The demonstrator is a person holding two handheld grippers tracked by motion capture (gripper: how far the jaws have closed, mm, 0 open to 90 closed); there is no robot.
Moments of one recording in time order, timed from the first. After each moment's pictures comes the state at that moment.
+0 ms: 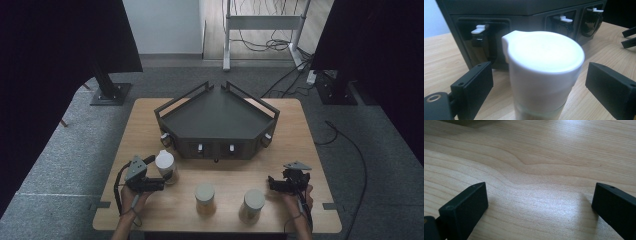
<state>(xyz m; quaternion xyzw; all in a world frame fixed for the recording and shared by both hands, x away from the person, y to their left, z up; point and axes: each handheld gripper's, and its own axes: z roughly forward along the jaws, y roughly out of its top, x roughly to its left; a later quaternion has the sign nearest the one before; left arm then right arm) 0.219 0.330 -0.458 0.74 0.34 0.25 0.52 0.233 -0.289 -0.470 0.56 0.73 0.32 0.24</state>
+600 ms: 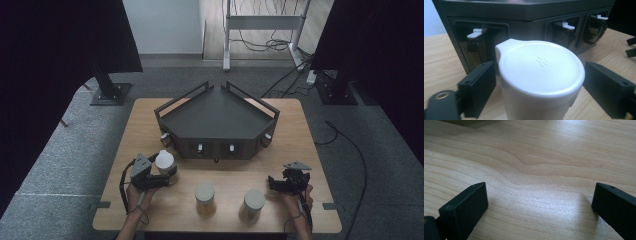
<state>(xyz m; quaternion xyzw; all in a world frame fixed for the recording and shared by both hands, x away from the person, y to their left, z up) 0.221 0.313 -0.458 0.73 0.37 0.25 0.52 0.233 -0.288 -0.470 0.56 0.73 0.32 0.24</state>
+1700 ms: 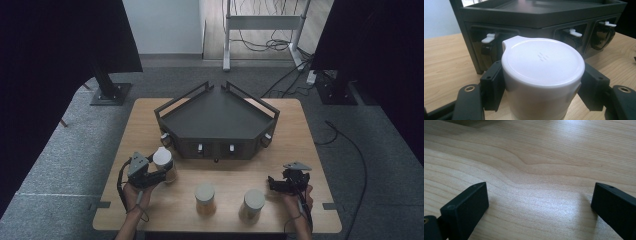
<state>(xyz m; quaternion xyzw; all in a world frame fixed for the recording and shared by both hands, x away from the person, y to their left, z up) 0.214 0.310 -0.445 0.72 0.39 0.26 0.52 0.232 -0.289 -0.470 0.56 0.73 0.32 0.24</state>
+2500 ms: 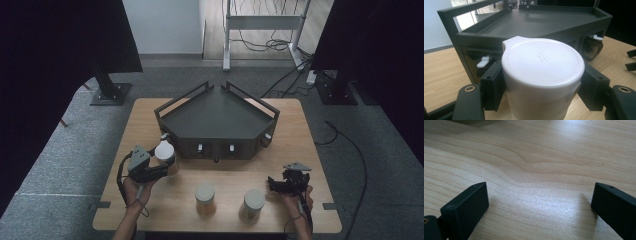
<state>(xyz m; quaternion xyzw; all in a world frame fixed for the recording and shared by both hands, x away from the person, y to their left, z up) 0.220 0.305 -0.415 0.72 0.37 0.26 0.52 0.230 -0.289 -0.470 0.56 0.73 0.32 0.24</state>
